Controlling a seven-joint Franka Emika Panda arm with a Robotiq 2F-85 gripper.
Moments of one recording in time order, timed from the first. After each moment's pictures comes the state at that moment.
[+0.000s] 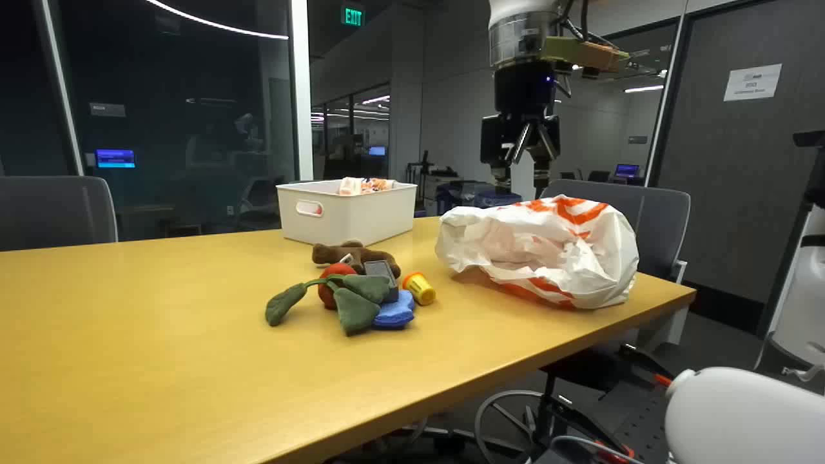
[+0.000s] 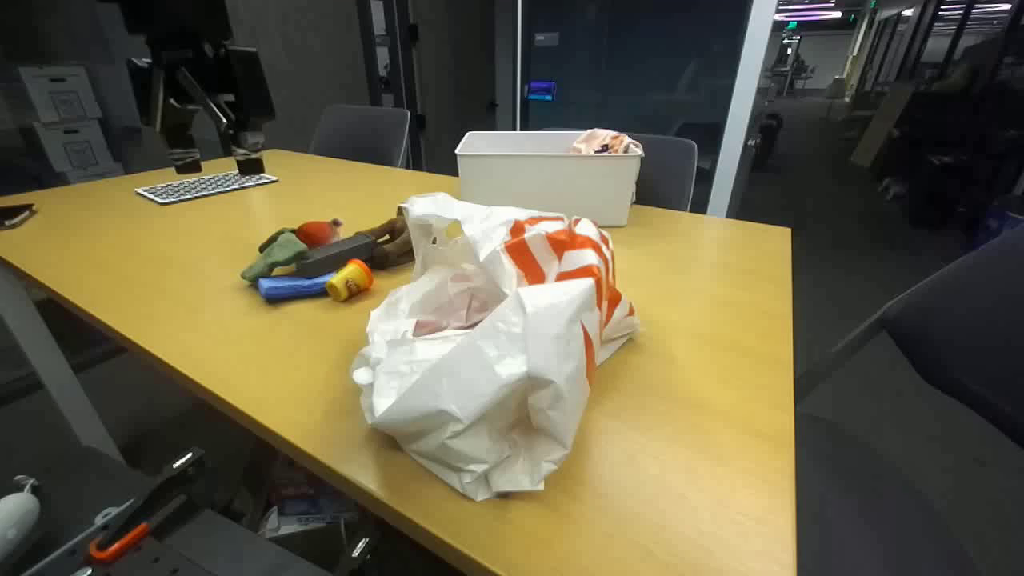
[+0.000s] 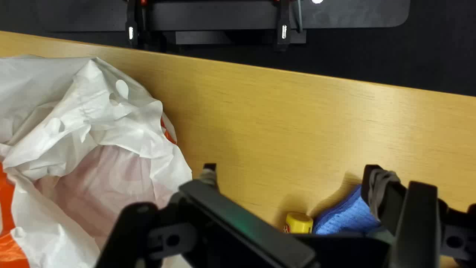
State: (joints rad) arm 0.12 -0.57 0.25 -2.56 0.06 1.91 0.27
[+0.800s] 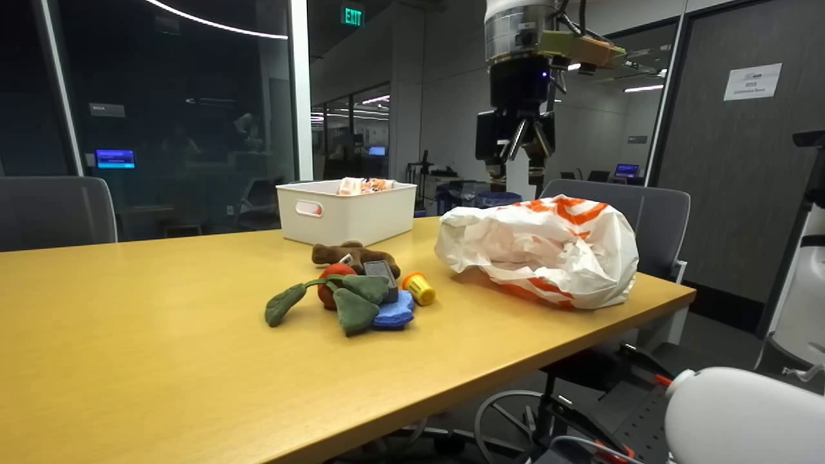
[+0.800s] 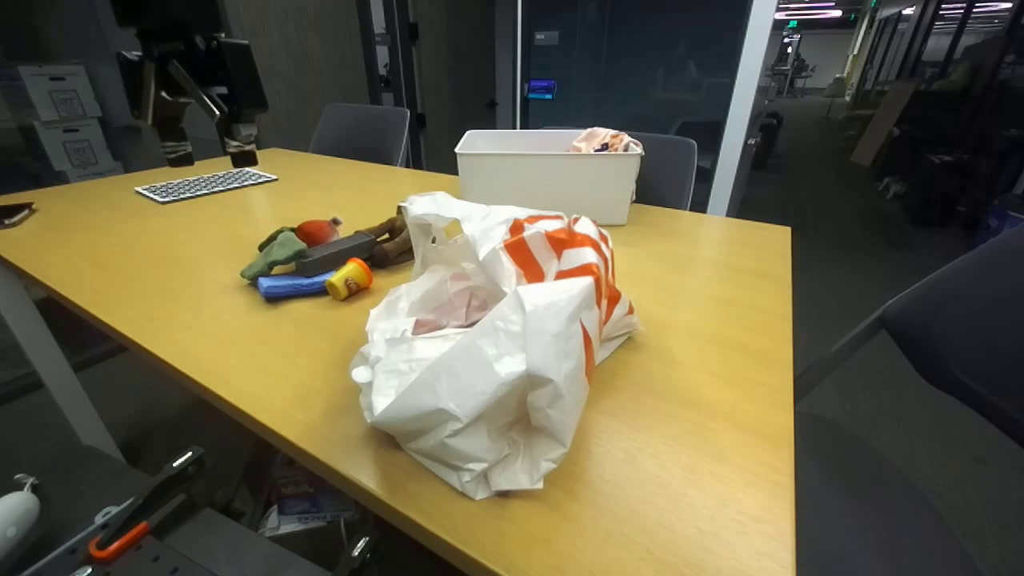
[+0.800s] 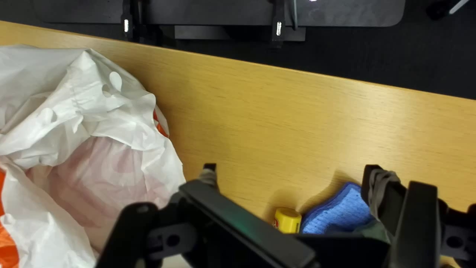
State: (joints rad) arm 0.14 -0.56 0.27 -2.54 0.06 1.91 0.27
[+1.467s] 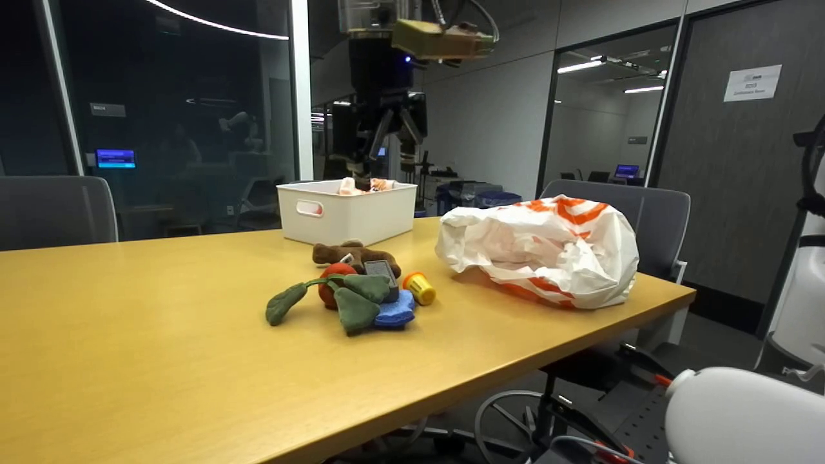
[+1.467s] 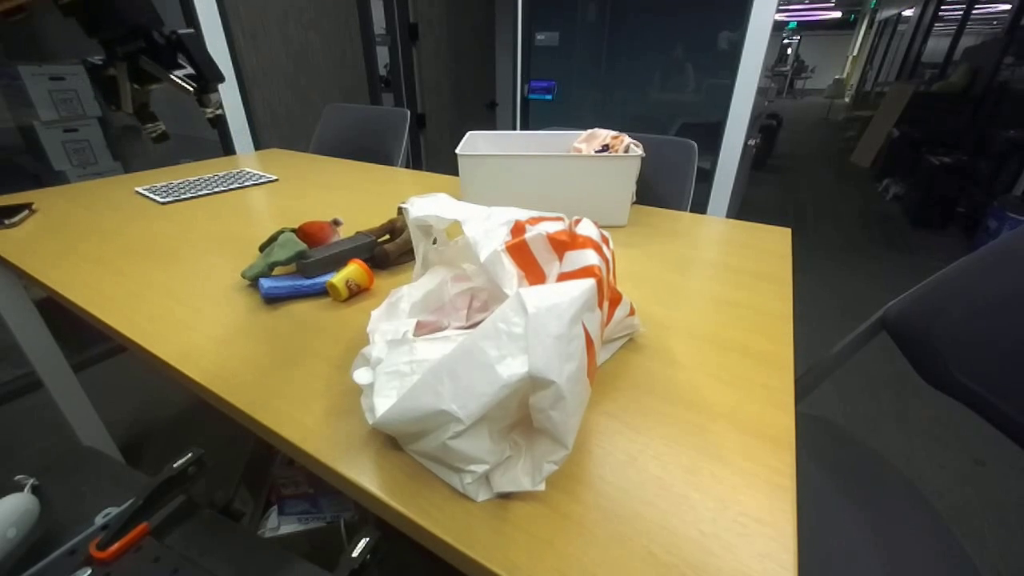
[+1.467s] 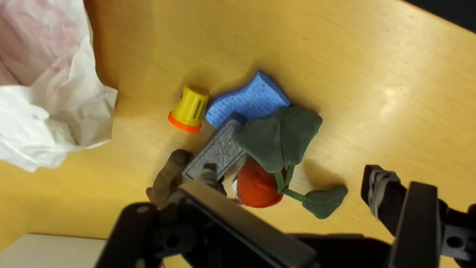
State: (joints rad) arm 0.18 -0.15 0.54 -2.17 -0.23 2.06 0.51
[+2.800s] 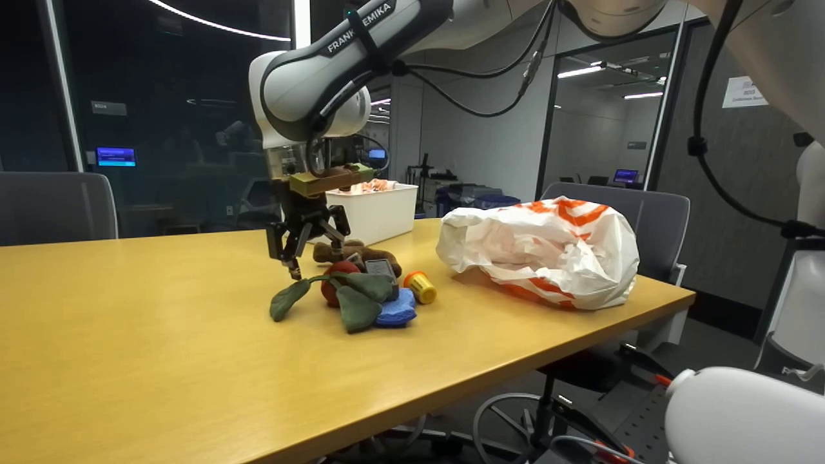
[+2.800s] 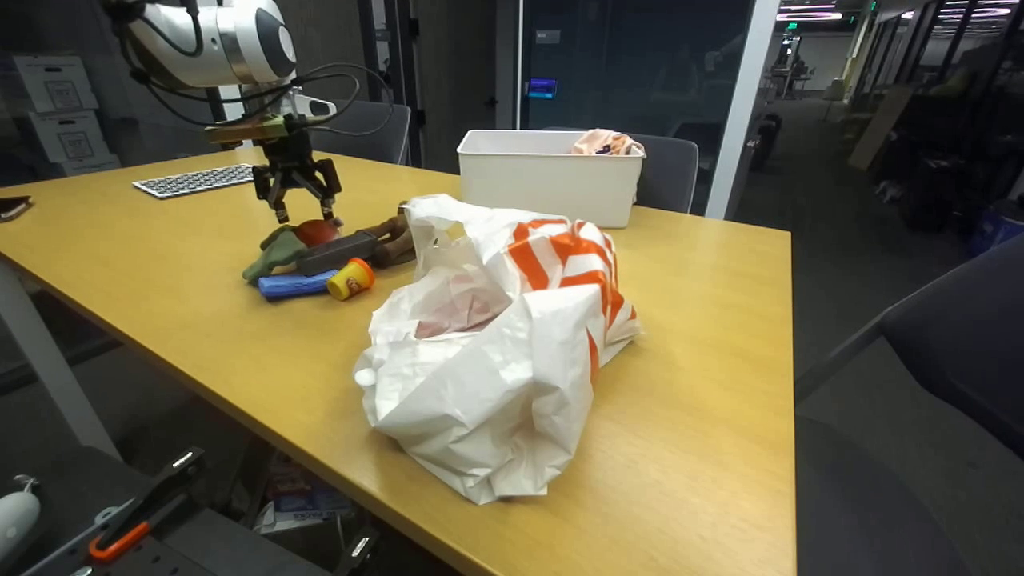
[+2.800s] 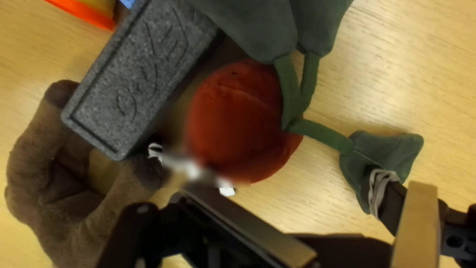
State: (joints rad) arm 0.41 0.64 0.19 -1.51 -0.25 2.00 0.42
